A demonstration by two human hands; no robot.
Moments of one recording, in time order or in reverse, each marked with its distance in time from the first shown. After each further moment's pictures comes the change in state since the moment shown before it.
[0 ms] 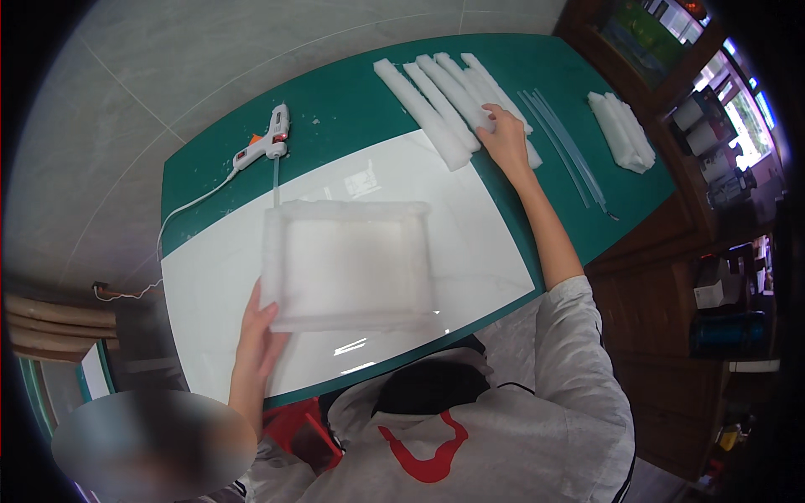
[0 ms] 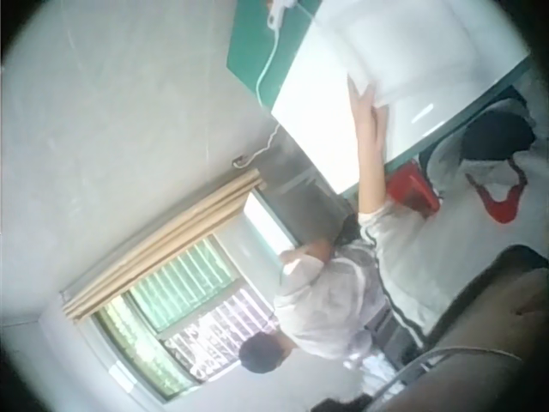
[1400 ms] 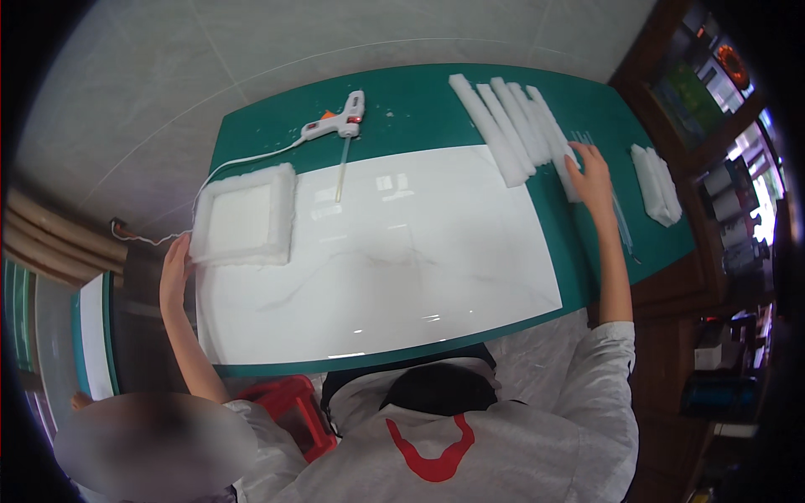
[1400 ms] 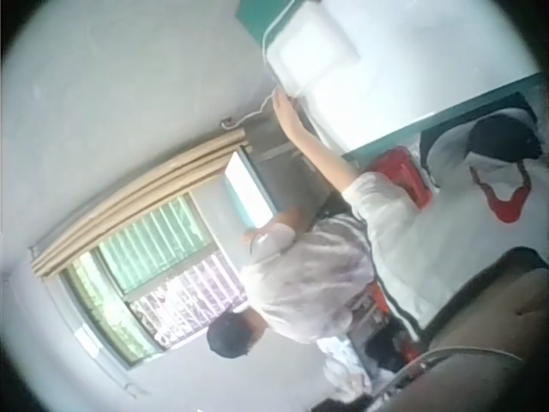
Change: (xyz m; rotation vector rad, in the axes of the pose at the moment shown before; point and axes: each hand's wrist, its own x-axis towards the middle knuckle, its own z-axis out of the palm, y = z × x) left_hand 0.002 0.081 -0.233 0.558 0.638 0.143; right_hand -0.002 -0.006 -0.073 -0.208 -0.084 -0.180
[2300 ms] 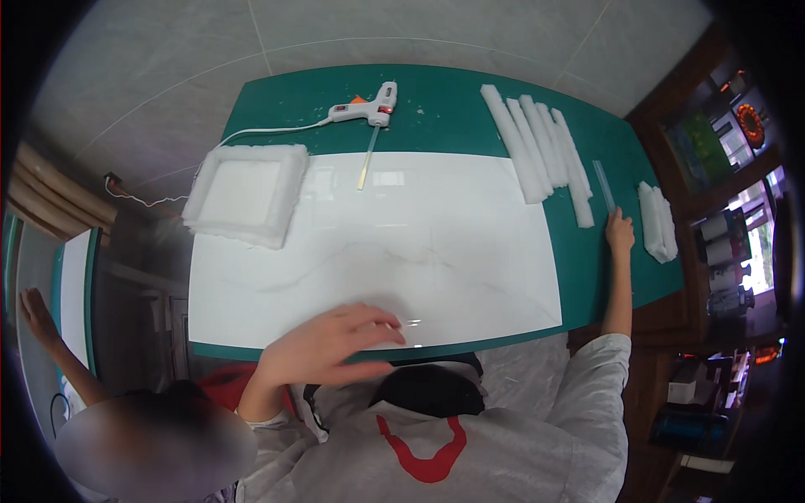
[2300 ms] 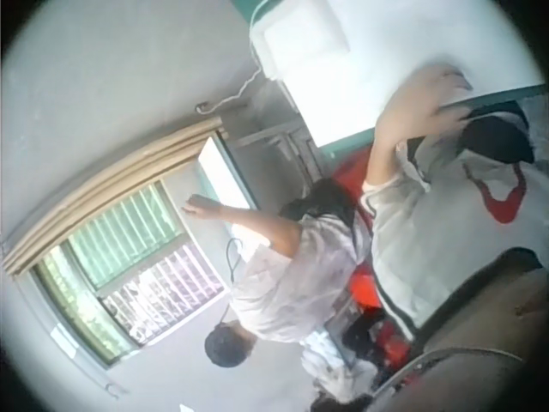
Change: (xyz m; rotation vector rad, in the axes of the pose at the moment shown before) left_hand -0.187 0.078 0.157 0.335 -1.015 0.958; right_hand -0.030 0.135 0.030 -0.640 -0.229 0.423
